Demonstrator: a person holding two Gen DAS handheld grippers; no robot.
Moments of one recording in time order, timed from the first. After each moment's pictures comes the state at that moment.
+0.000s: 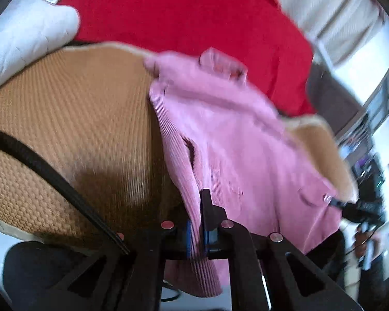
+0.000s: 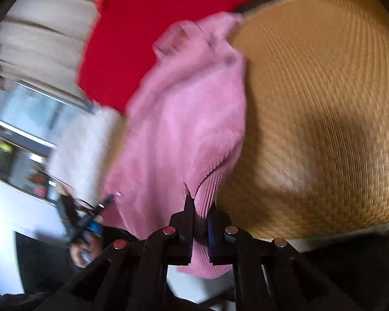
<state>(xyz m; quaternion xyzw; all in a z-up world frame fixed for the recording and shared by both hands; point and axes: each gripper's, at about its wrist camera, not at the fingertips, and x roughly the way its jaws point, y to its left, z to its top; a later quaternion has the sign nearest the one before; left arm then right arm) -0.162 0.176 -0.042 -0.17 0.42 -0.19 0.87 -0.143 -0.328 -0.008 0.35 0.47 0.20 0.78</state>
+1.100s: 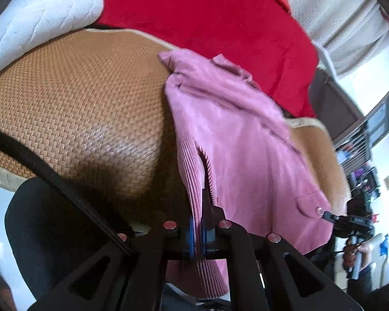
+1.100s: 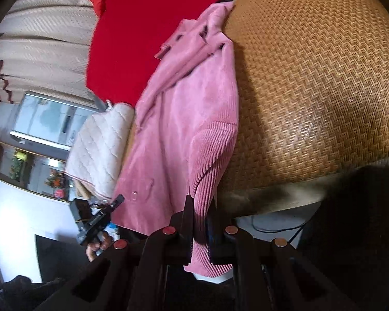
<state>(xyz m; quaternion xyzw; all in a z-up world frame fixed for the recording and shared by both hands) -0.210 0.197 -0.035 -0.20 0.45 -0.18 0.85 -0.183 -0.327 -0.032 0.40 0.49 0.22 0.74</state>
